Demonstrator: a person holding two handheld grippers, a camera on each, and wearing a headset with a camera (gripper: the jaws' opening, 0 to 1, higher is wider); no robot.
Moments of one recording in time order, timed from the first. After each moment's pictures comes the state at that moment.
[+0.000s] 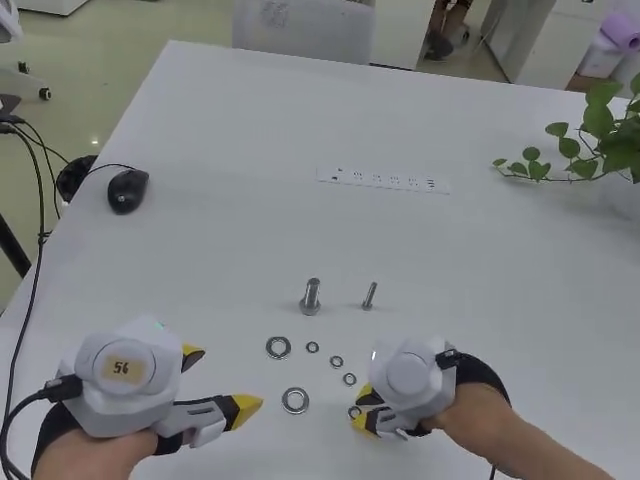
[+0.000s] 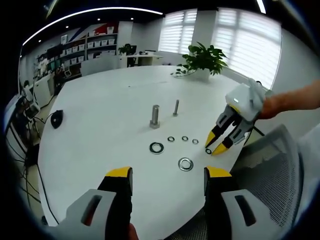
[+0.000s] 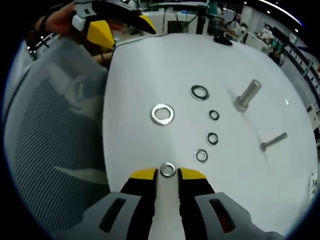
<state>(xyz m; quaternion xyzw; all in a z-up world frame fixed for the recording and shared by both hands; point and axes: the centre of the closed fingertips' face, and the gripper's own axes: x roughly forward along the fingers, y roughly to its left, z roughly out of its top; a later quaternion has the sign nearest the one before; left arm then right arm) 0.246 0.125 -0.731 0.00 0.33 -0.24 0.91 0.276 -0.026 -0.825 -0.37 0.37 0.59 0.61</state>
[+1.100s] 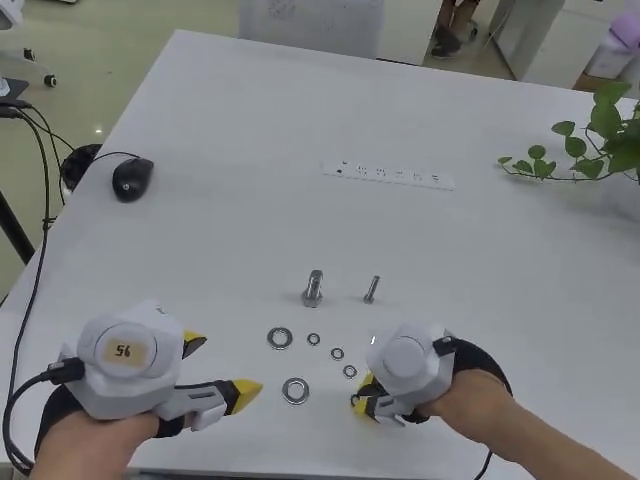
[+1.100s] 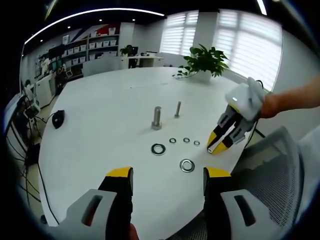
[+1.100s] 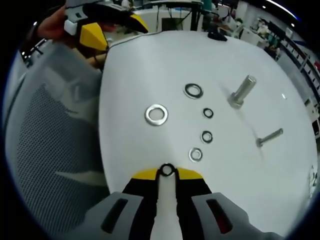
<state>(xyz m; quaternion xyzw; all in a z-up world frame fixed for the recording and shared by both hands) 0.248 0.128 -0.729 0.00 0.33 -0.24 0.91 0.284 -0.027 -0.819 -0.36 0.39 0.57 0.63</state>
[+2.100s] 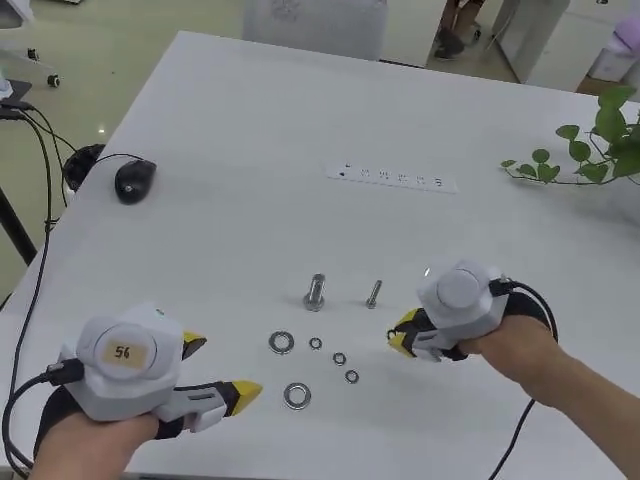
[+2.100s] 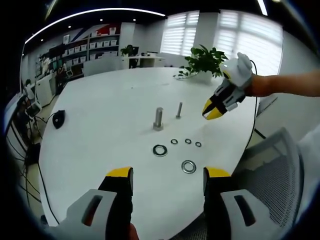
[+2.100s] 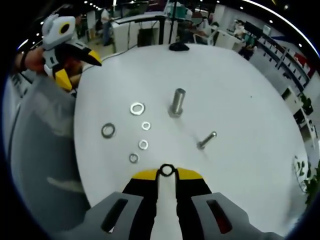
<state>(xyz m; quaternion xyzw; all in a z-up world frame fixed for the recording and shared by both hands) 0.252 0.131 -0.727 0.00 0.33 -0.24 0.91 0.376 -0.050 -0.759 -0.34 0.36 0.51 0.70</state>
